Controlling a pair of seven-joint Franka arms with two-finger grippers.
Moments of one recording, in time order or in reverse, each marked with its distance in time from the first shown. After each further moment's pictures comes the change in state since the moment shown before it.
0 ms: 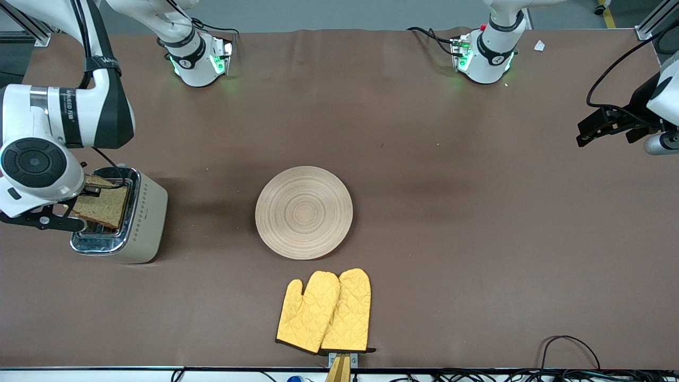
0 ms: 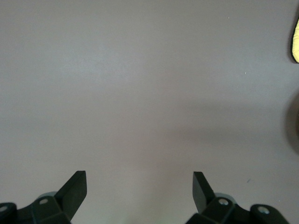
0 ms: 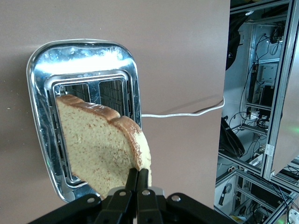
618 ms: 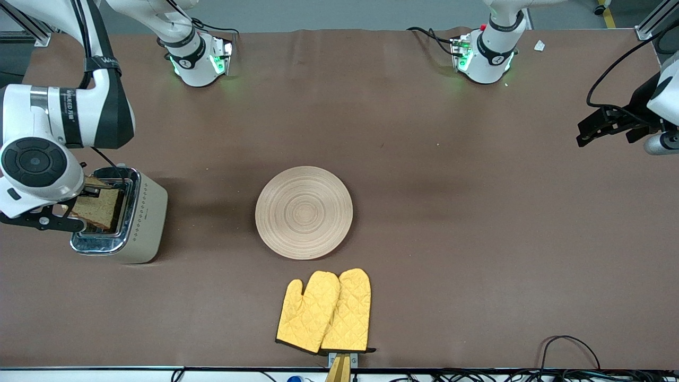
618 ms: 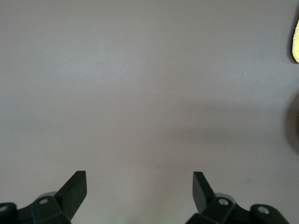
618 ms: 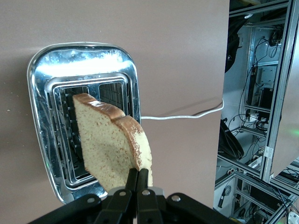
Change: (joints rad) left arm 0.000 0.000 0.000 0.000 0.000 0.000 -0.001; right arm 0.000 0.000 0.000 0.000 -0.004 0.010 -0.003
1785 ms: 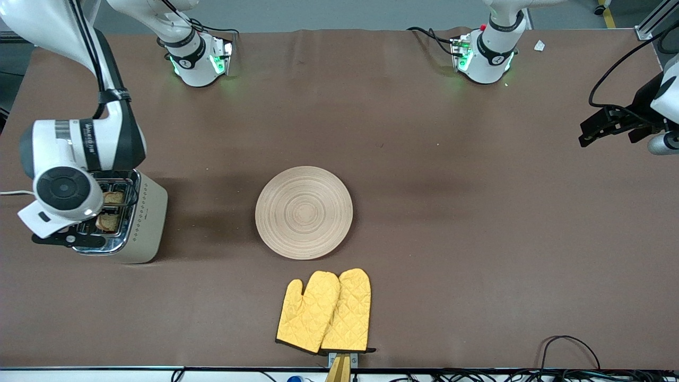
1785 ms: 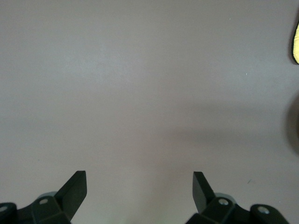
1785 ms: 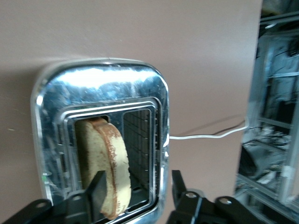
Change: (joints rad) left arm 0.006 0.000 0.005 0.003 0.000 0.000 0.008; right arm -0.048 0.087 0.000 -0.026 0.081 0.174 0.000
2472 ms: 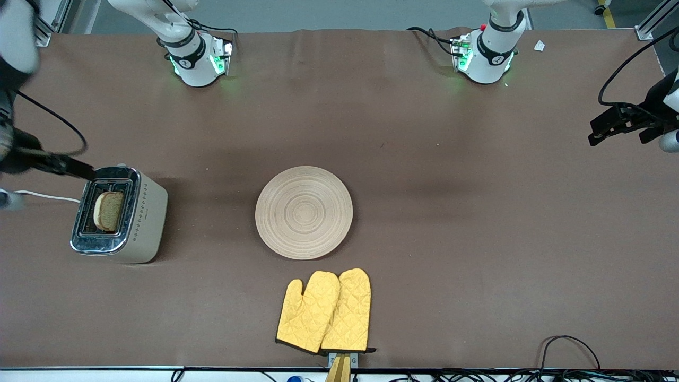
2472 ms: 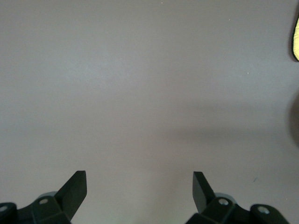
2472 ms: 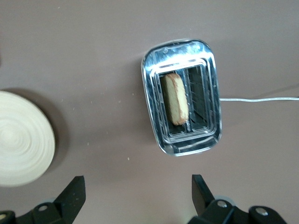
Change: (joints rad) left arm 0.018 0.000 0.001 0.012 0.000 0.000 0.058; right arm -0.084 -0.196 0.002 0.271 0.476 -0.373 -0.133
